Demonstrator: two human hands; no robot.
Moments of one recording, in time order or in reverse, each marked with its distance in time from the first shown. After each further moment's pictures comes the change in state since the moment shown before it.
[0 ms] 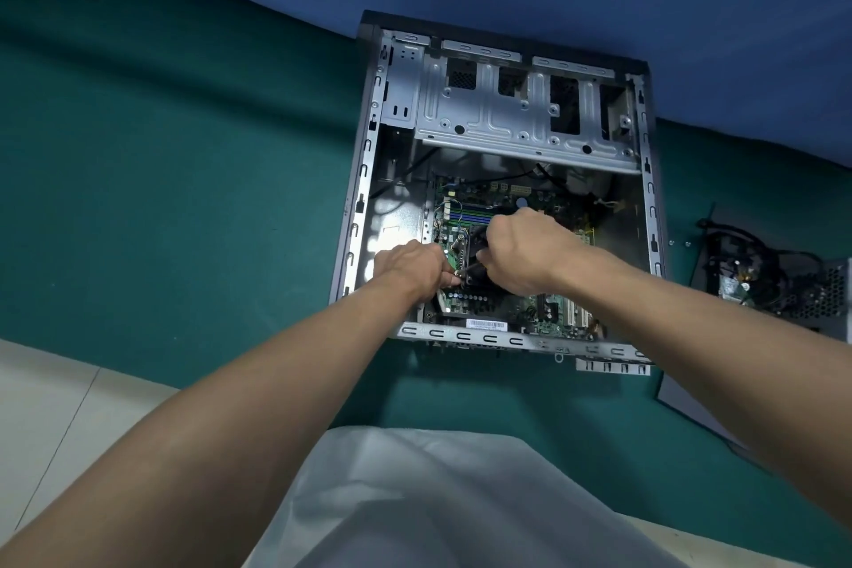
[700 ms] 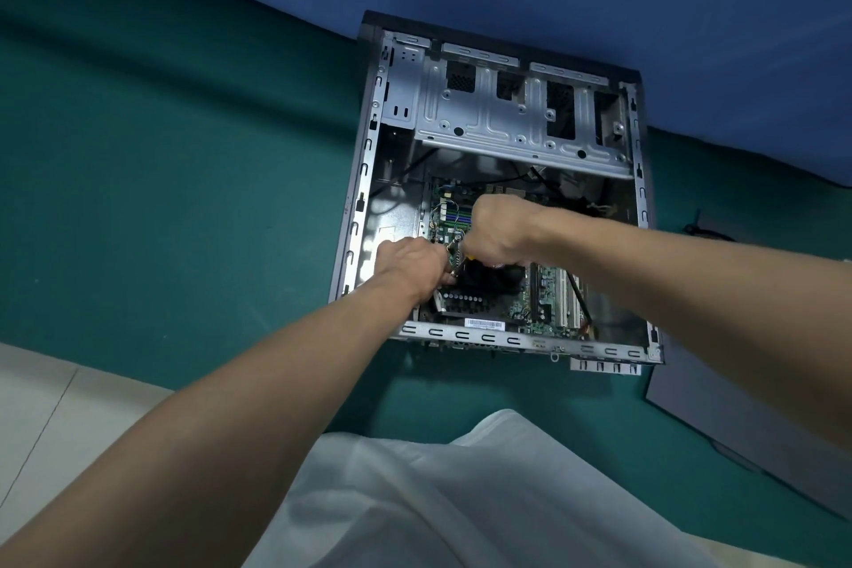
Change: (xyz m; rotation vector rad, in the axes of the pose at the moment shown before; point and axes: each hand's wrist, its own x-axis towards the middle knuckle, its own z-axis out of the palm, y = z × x) left_hand -0.007 0.006 -0.007 0.181 0.076 0.079; right_hand 0.019 -0.020 -0.018 0.152 -0.125 0.077
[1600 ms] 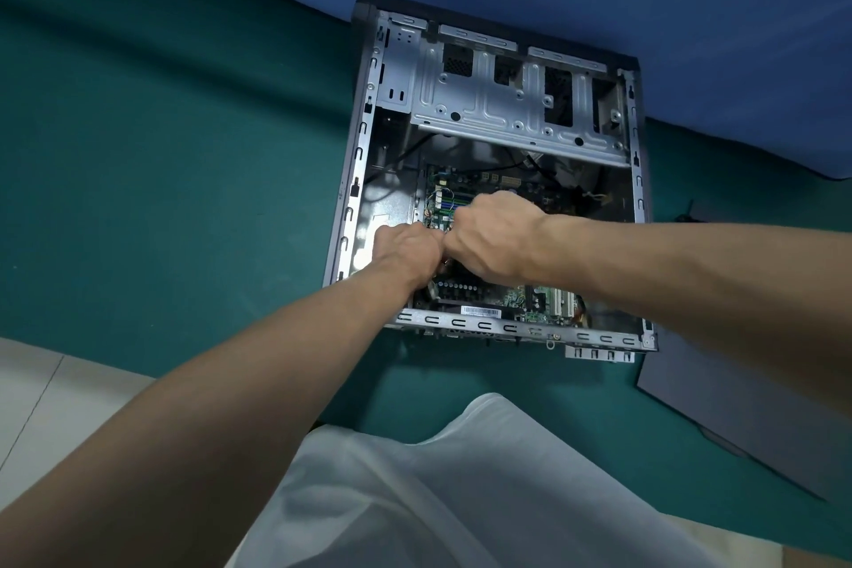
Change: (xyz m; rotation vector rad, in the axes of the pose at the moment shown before) left_hand 0.006 0.004 0.006 -0.010 0.077 -0.070; right_hand -0.011 -0.002 0.015 -0.640 0.178 -0.413
